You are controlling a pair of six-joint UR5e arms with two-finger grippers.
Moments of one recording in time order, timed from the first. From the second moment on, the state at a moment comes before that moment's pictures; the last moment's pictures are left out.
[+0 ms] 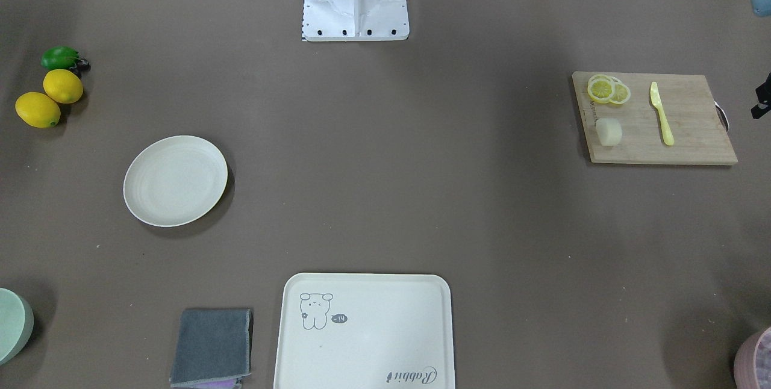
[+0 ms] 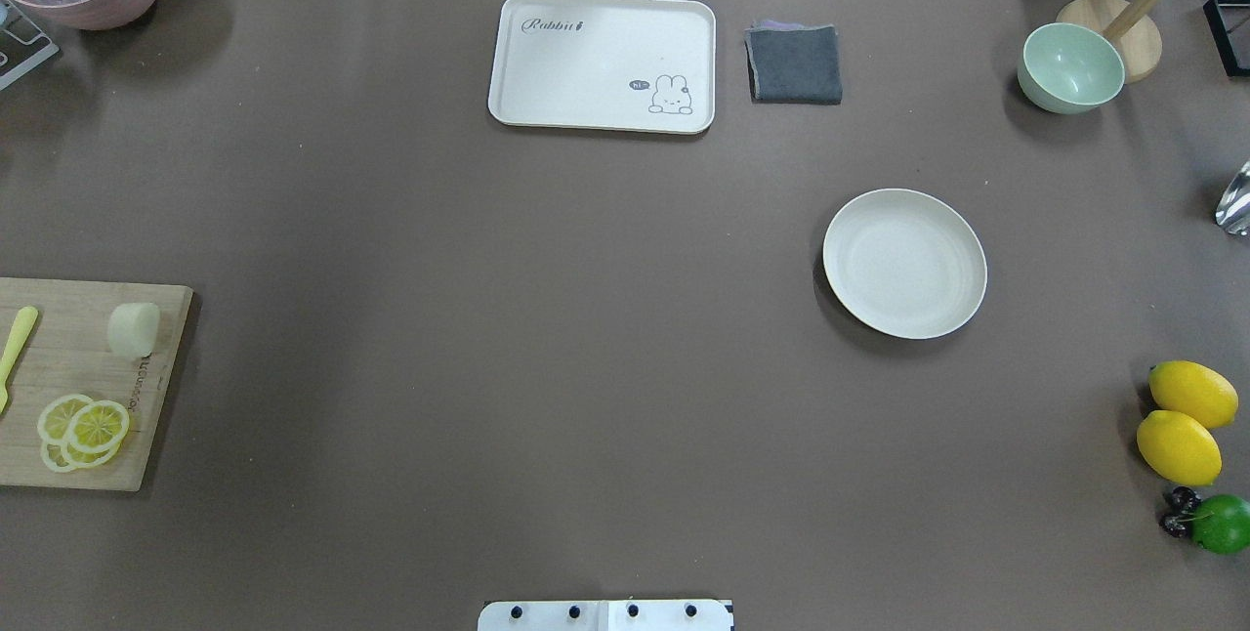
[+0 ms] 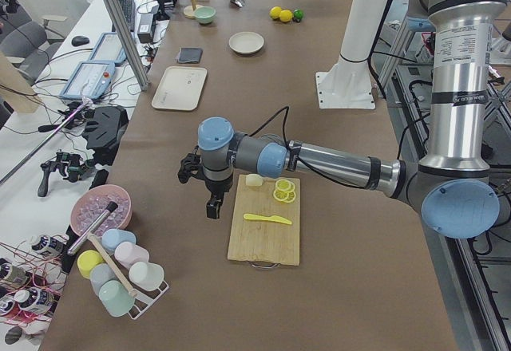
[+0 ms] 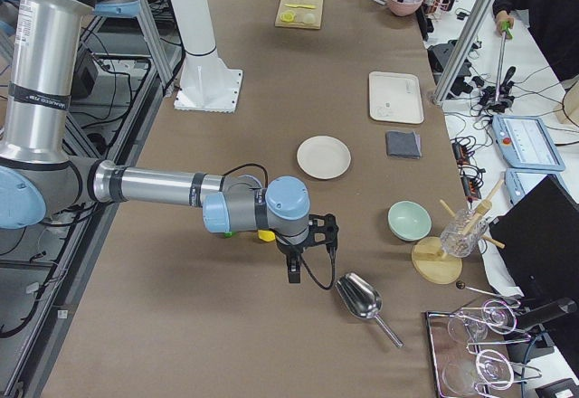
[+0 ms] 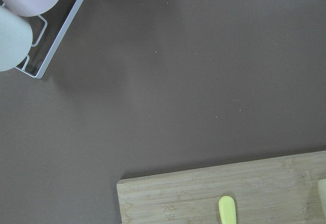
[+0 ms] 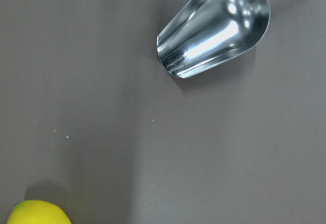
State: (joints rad) left arm -1.42 -1.54 -1.79 -1.63 -2.29 -0.07; right arm 1.54 -1.81 1.75 -1.39 2.33 0.04
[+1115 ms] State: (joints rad) left arm -1.38 -1.53 -1.77 -1.71 -2.29 -0.09; right arm 1.59 -1.84 1.76 -1.39 2.33 0.04
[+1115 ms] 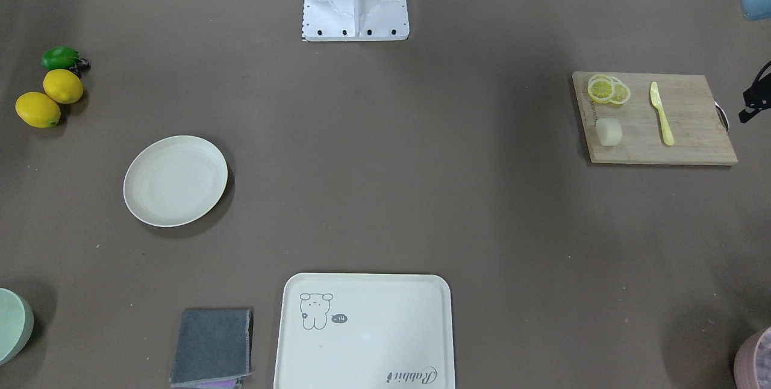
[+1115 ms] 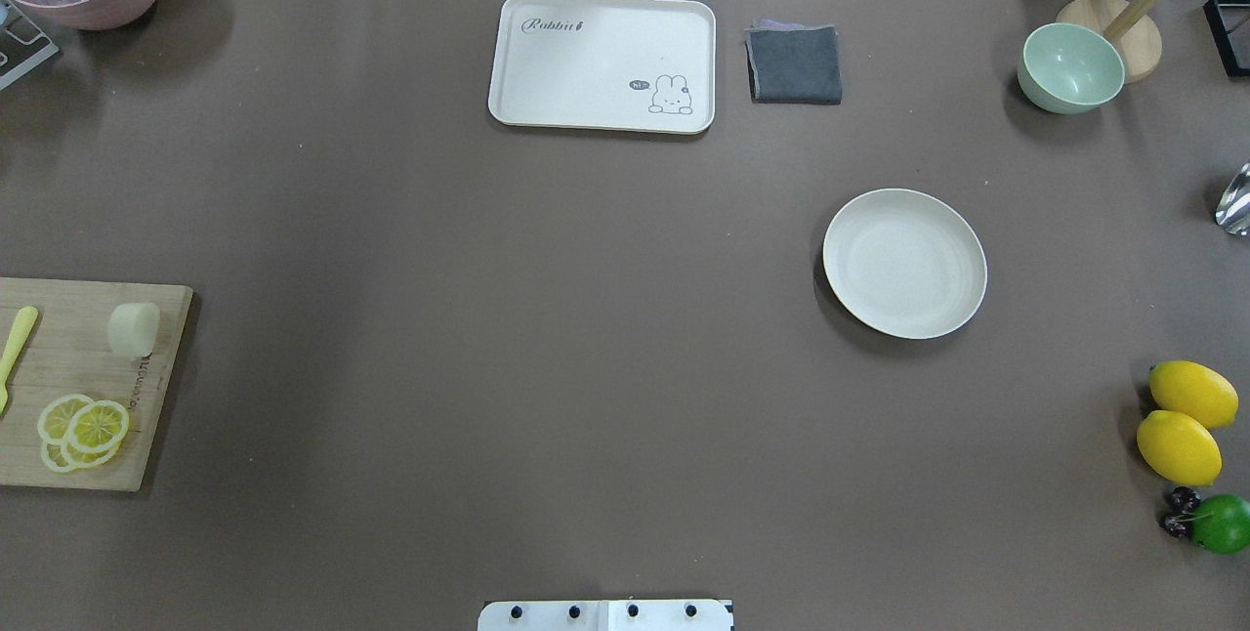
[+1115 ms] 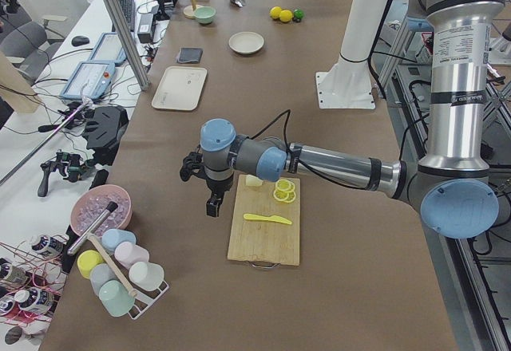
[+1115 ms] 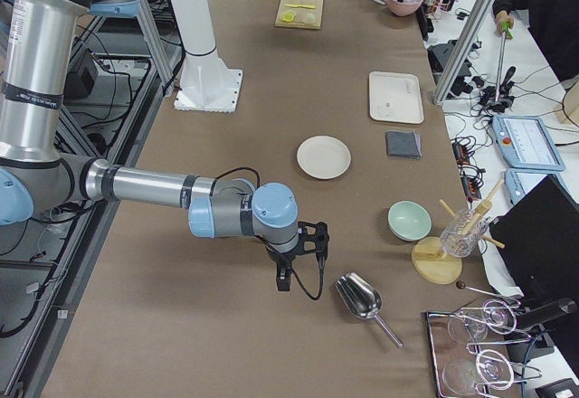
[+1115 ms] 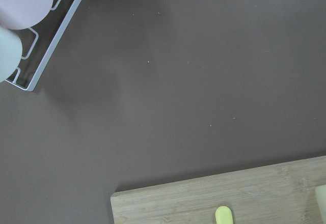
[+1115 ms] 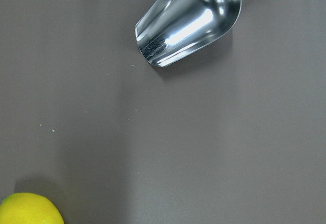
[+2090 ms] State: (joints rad) left arm -1.38 -1.50 -1.79 -1.74 -2.36 -0.09; right arm 1.58 -1.86 1.76 -1.39 2.34 0.04
